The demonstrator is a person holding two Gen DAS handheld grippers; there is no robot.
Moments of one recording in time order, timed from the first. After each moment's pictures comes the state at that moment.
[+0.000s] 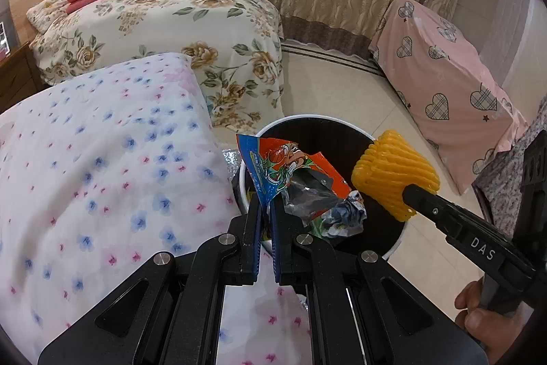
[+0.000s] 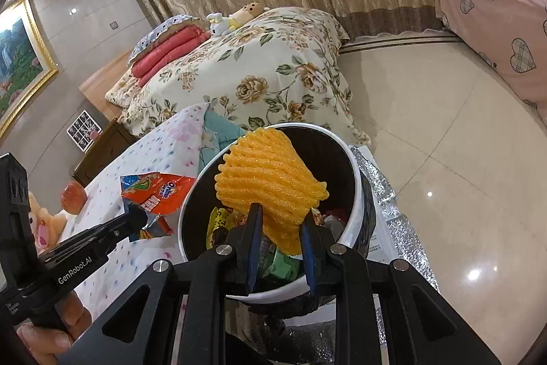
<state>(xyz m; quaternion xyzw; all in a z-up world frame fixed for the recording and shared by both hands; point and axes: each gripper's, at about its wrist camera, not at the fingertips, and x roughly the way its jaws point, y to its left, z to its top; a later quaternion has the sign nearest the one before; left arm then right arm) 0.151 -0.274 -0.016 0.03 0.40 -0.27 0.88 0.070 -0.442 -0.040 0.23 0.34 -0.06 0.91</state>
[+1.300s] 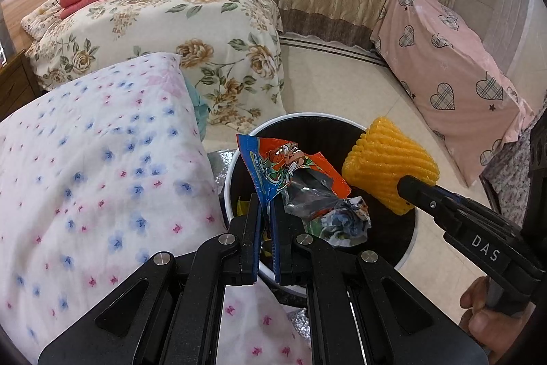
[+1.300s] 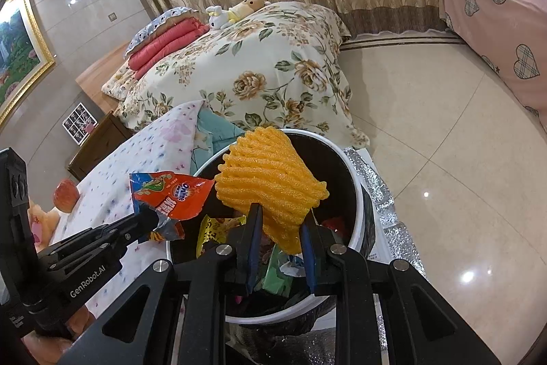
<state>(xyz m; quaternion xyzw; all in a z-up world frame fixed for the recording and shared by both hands) 0.161 -0.298 -0.022 0.05 0.41 -0.26 0.87 0.092 -0.454 -0.042 0.21 0.36 -0.06 0.91</state>
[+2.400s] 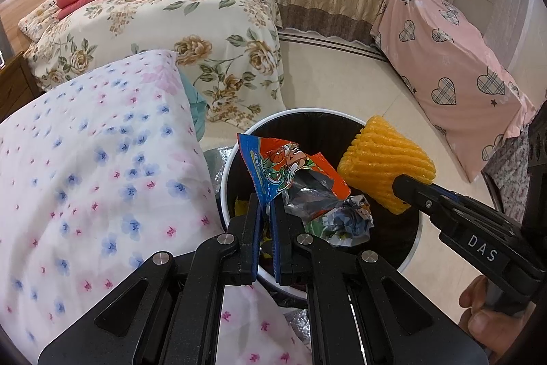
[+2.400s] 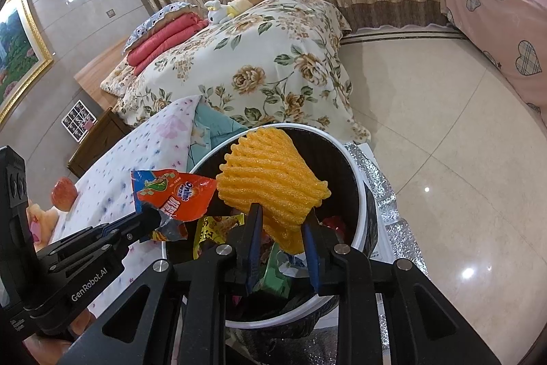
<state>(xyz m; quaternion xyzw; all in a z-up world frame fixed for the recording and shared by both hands) 0.165 -0.304 -0.028 0.06 0.42 -0.26 0.87 0.100 -0.454 -0.051 0.21 0.37 -0.06 0.90</state>
